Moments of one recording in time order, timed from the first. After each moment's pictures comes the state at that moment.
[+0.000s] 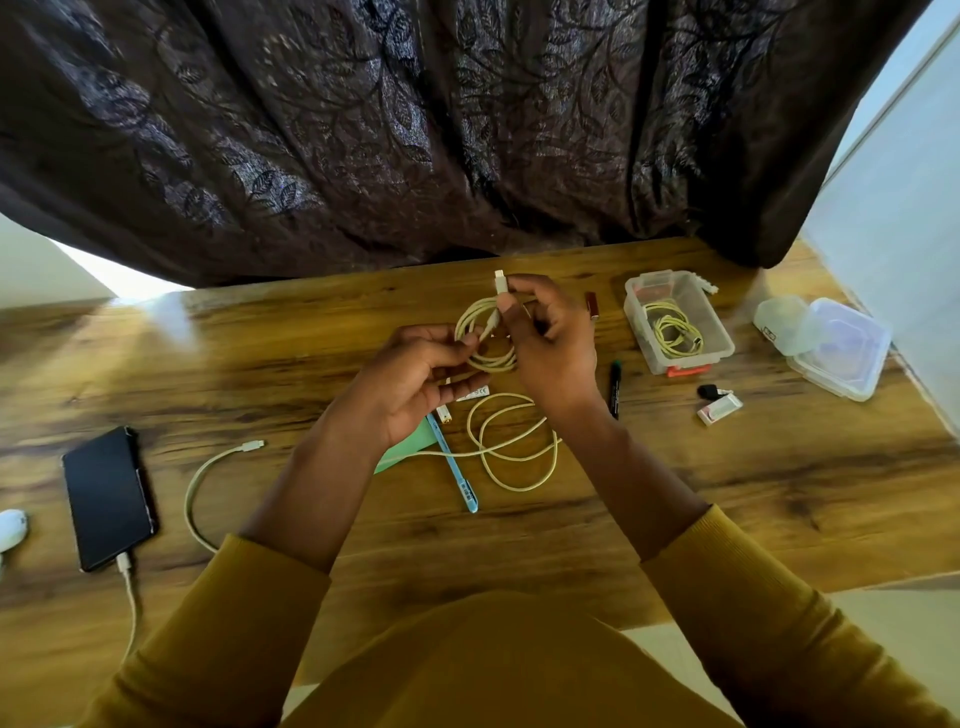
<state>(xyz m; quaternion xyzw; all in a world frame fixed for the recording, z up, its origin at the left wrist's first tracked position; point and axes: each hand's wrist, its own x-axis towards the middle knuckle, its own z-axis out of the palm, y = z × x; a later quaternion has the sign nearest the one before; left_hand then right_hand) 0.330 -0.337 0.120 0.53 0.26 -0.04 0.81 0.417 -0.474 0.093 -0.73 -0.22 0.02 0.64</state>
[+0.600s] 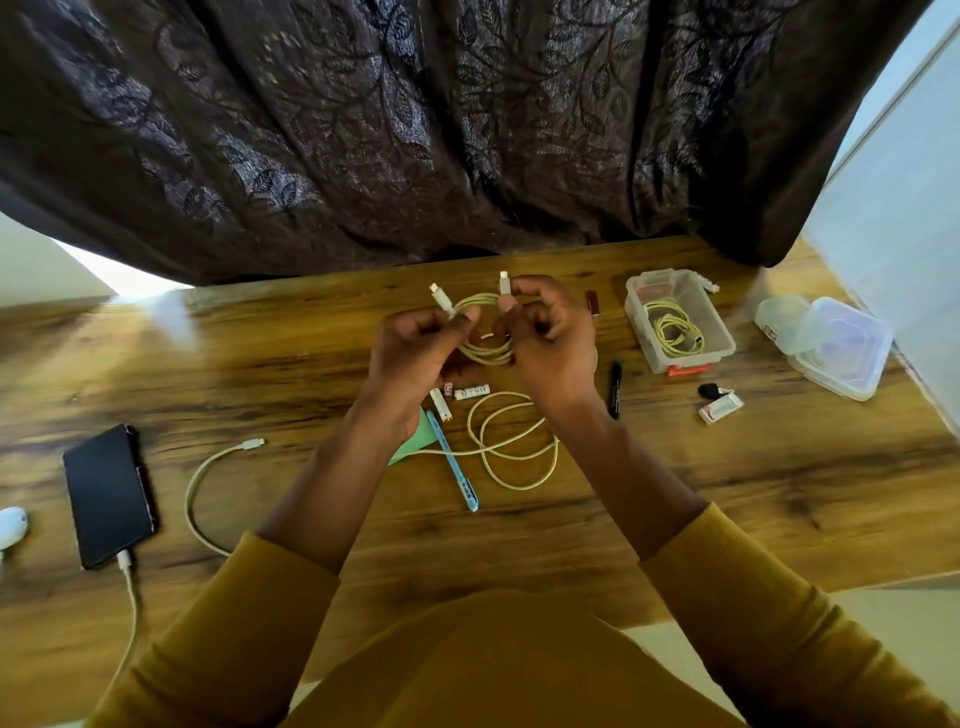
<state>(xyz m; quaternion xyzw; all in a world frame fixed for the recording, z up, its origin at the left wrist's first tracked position) 0.334 -0.348 0.117 0.63 0.28 0.11 0.72 0.414 -0.472 0.093 -0.74 -0.18 0.04 0.65</state>
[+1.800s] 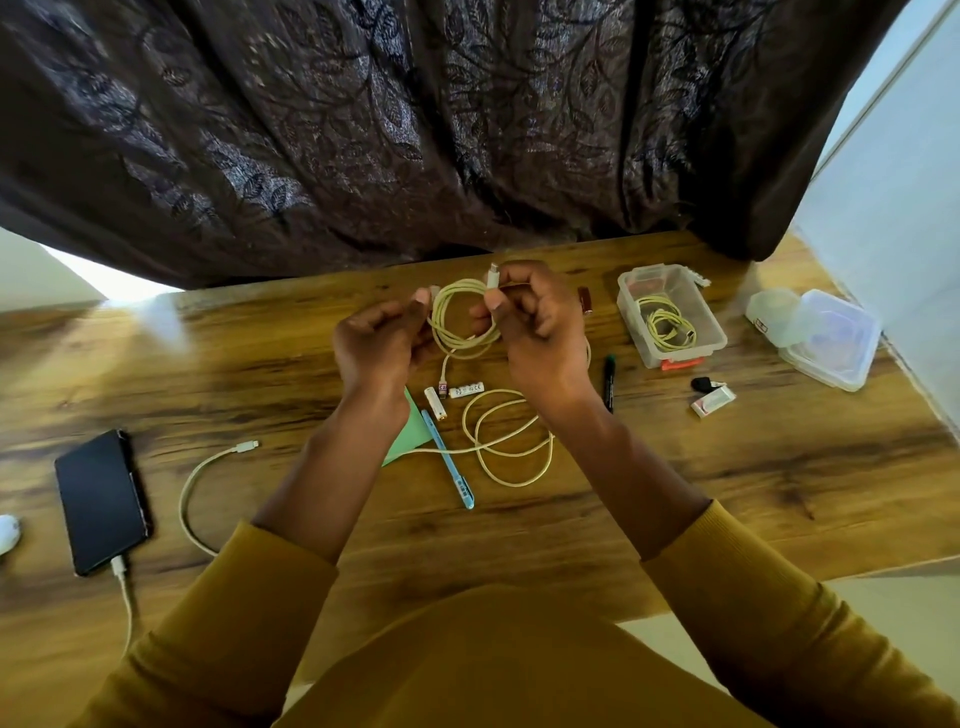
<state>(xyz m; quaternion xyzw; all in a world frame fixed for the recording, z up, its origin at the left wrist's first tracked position) 0.340 -0.340 0.113 0.53 0.37 0.22 0.73 0.405 -0.474 0.109 -0.68 -0.23 0.05 0.69</state>
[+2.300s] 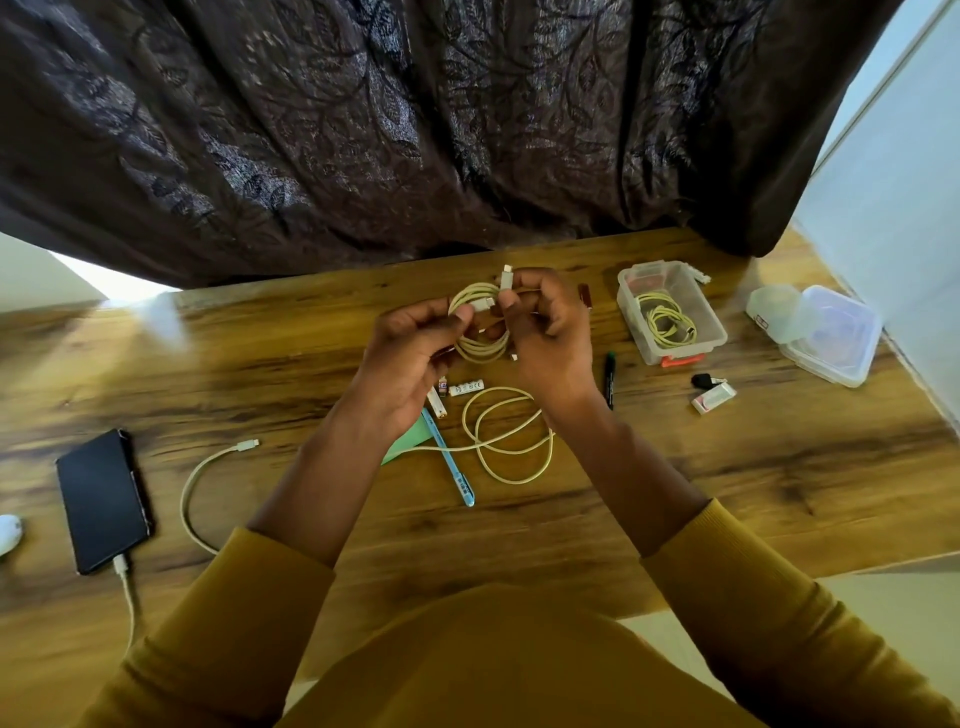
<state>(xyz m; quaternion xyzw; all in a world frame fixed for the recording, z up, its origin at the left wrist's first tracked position) 0.337 -0.344 0.112 0.57 0.24 0.07 0.79 0.409 -0.479 0.098 -0.71 -0.18 0.04 0.68</state>
